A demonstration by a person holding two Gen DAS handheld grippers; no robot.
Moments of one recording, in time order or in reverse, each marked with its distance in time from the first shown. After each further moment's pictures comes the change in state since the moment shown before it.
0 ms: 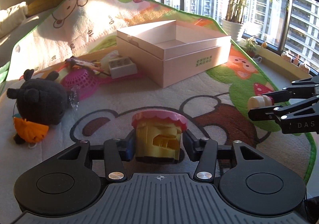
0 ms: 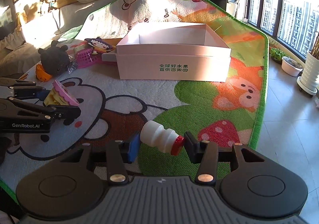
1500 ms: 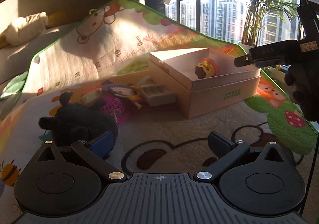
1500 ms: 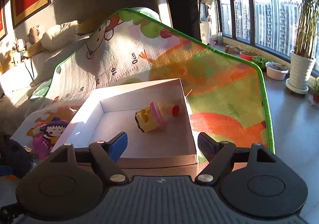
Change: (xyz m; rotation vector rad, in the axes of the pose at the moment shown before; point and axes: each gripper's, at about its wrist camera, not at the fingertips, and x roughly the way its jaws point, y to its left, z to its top) left arm -0.007 0.080 0.009 -0.083 -0.150 0.110; right arm 0.068 -0.022 0.121 0.133 -0.231 -0.105
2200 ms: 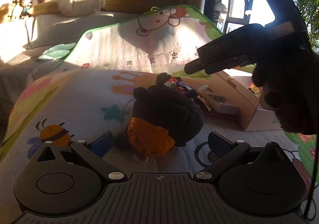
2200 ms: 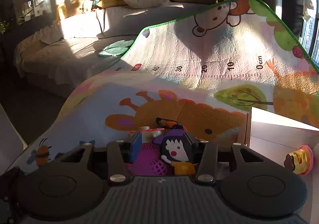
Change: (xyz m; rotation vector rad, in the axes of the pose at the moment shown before) left arm -0.027 0.081 -0.028 -0.295 -0.051 0.124; right arm 0.102 0.217 0.054 -0.232 0.217 0.317
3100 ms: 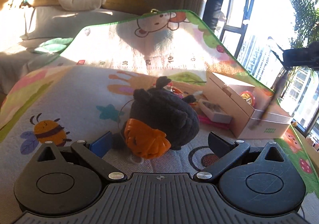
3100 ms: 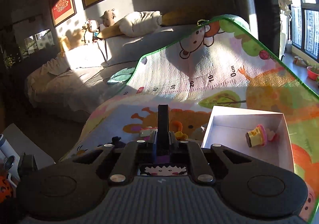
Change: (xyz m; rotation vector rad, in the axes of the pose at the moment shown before) left arm -0.004 0.000 0.000 -0.016 -0.029 -0.028; right arm -0.200 -0.046 -0.053 0.117 -0.129 0.086
